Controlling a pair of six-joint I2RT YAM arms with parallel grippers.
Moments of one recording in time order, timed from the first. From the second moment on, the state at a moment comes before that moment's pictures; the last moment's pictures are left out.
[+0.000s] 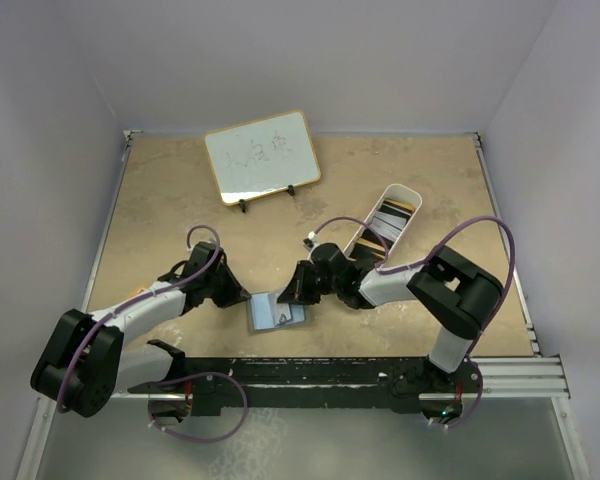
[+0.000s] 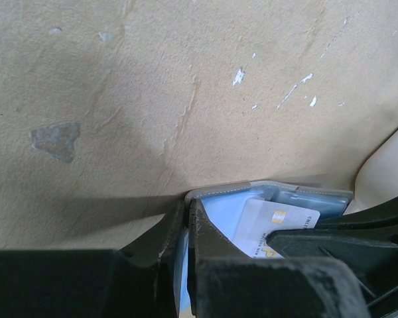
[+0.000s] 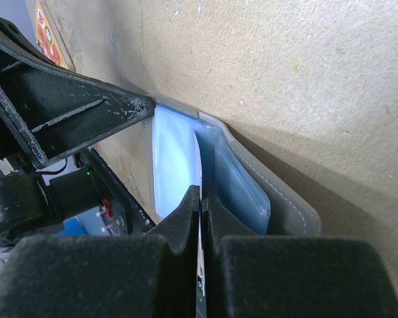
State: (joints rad) left arm -0.41 1.19 0.41 -0.20 0.15 -0.99; right arm 0.88 1.75 0.67 0.42 -0.29 1.04
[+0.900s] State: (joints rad) left arm -0.42 1.16 0.39 -0.21 0.17 -1.02; right arm 0.95 1.71 0.74 0.23 -0.13 1.03
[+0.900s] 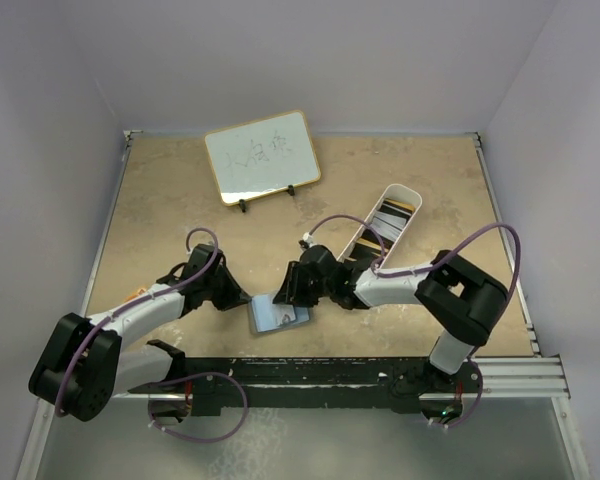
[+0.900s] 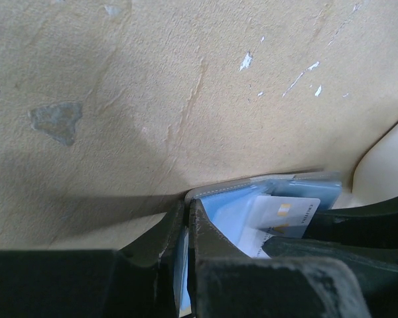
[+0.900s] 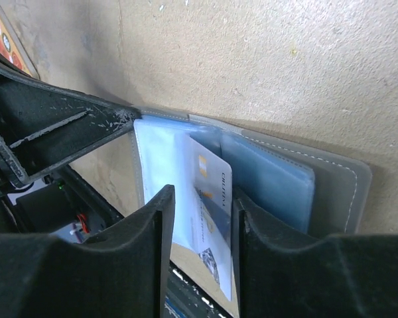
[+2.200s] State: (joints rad) left arm -0.42 1.17 0.39 -0.20 0.19 -1.02; right arm 1.00 1.70 0.86 0.02 -0.08 0.90
